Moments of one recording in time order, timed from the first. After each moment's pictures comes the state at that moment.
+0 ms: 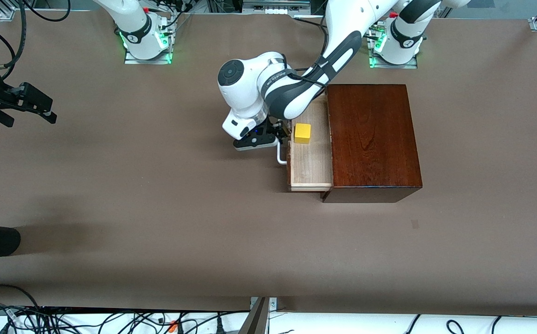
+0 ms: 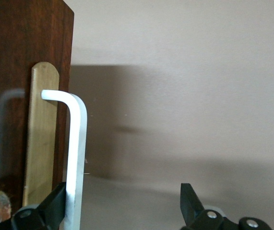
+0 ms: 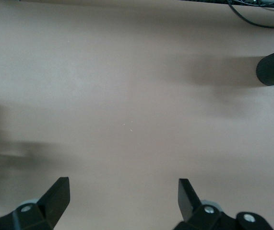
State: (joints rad) left arm -0.65 0.82 -0.37 -1.24 0.47 1.87 -1.17; right arm 0.19 0.03 -0.16 -1.52 0.05 1.65 -0.05
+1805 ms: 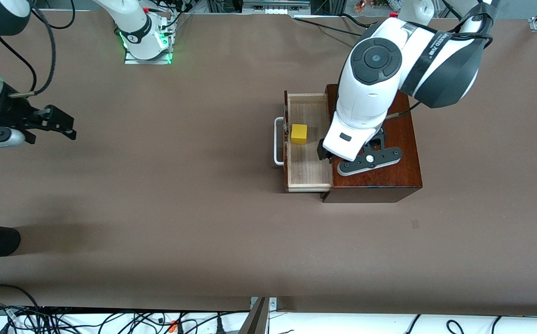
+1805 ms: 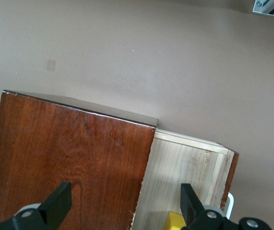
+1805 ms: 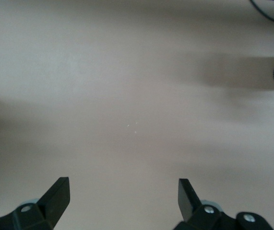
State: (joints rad) left arm -0.25 0.49 -0.38 -1.21 0.27 1.63 -0.87; right arm 0.22 0.11 -0.14 -1.52 0.05 1.67 -0.05
